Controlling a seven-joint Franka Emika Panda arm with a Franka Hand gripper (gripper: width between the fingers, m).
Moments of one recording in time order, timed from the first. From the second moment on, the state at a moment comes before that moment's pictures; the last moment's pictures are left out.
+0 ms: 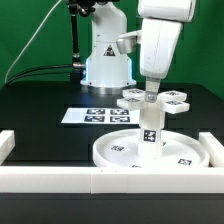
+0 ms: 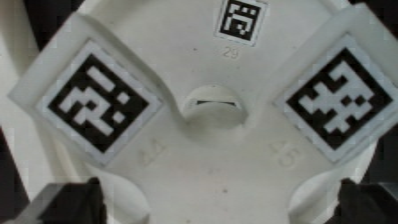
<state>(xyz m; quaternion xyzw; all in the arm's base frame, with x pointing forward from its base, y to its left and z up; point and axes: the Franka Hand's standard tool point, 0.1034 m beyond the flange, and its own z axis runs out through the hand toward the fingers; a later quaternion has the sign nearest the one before) 0.561 0.040 0.108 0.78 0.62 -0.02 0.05</state>
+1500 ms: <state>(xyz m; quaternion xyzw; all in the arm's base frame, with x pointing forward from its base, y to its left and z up) 0.556 0.026 0.094 0.87 0.48 -0.03 0.04</state>
